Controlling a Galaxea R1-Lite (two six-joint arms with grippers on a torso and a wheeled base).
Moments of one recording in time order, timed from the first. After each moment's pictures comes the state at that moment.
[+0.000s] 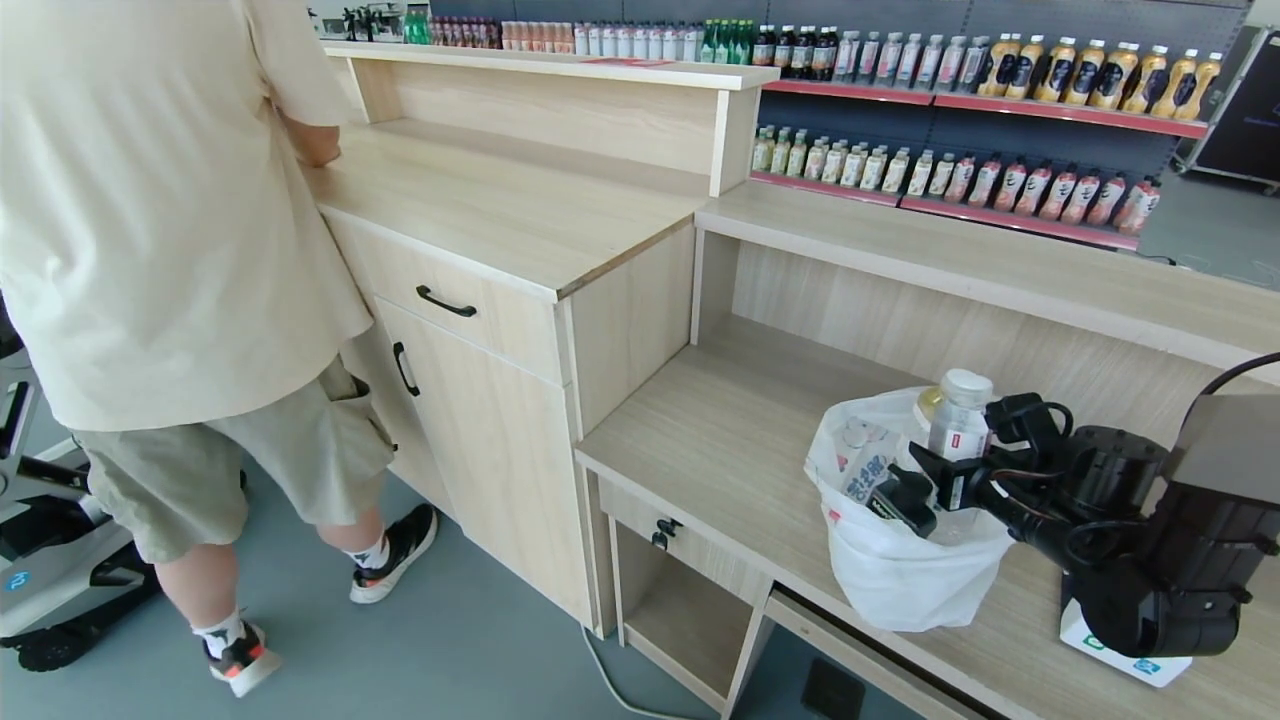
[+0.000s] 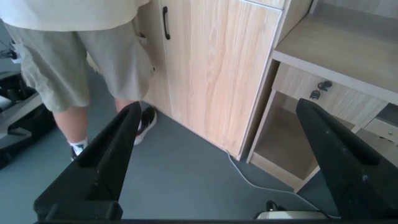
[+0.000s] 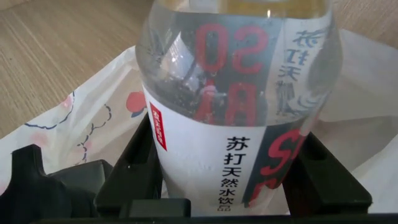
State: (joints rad) left arm 0.00 0.00 0.00 0.00 0.00 0.00; right arm -0.03 2.26 -0.58 -1.57 0.19 -0.14
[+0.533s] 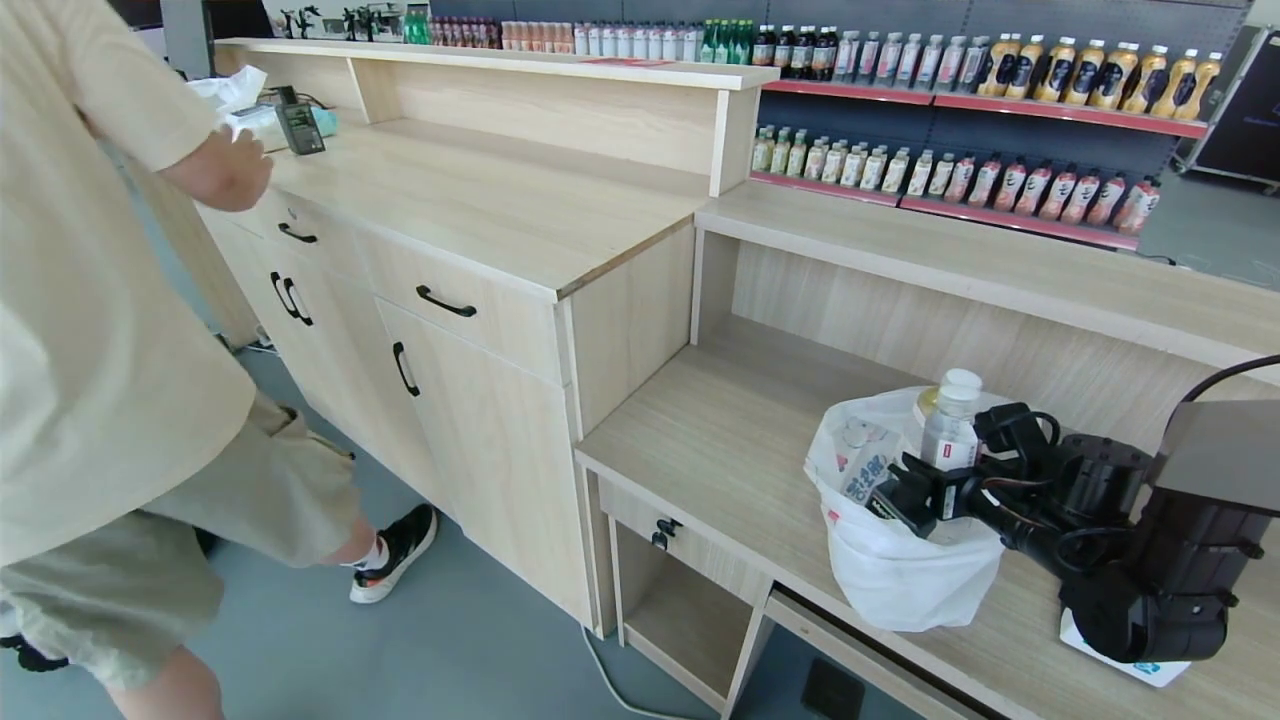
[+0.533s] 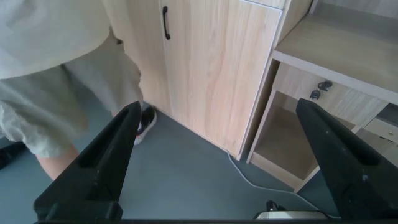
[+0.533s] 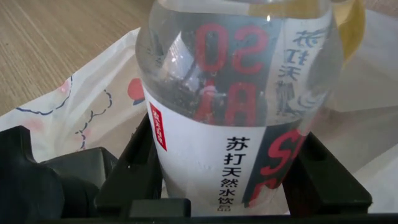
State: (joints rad) left arm 0.00 0.00 0.00 0.00 0.00 0.00; right arm -0.02 2.29 -0.58 -1.57 0.20 -0.15
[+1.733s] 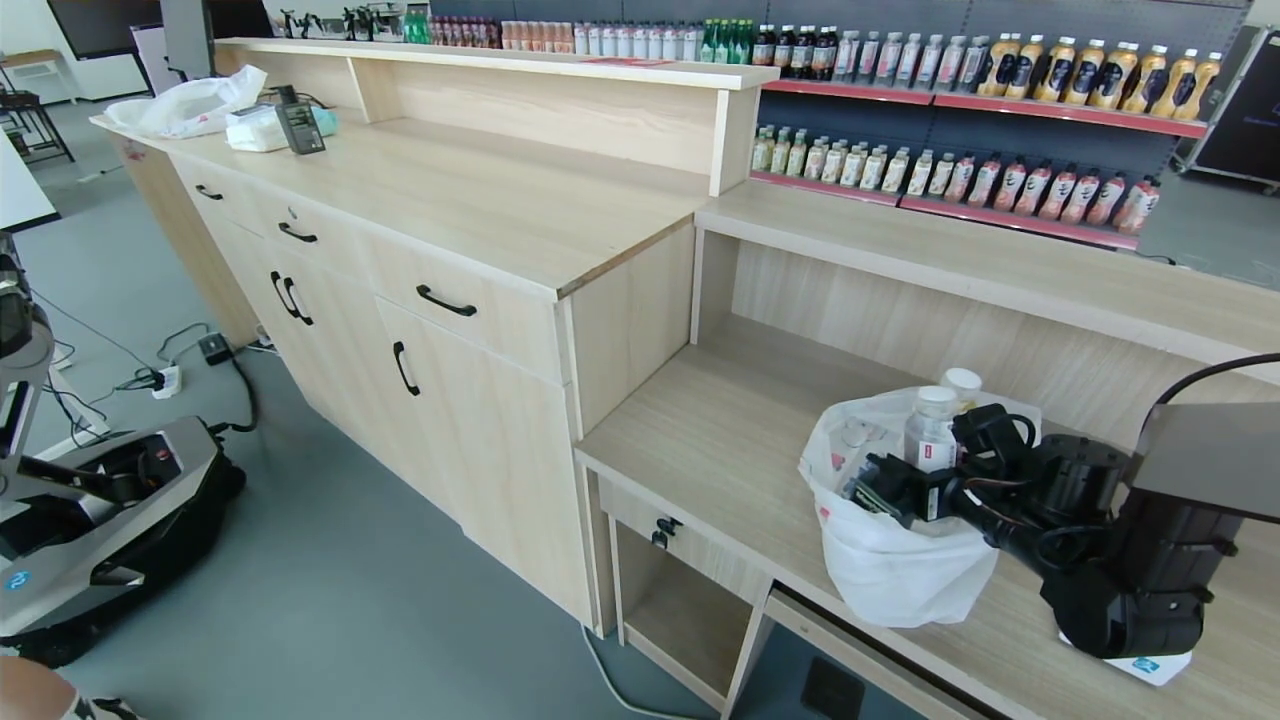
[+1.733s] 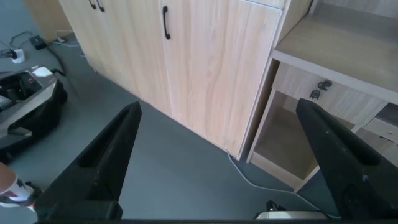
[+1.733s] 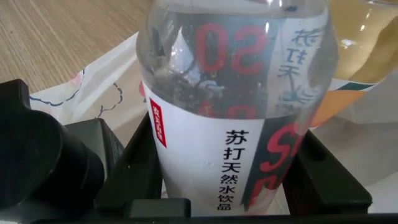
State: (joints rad) left arm 0.00 0.00 0.00 0.00 0.00 0.00; right arm 0.01 2.32 -0.62 -1.57 0.20 -0.19
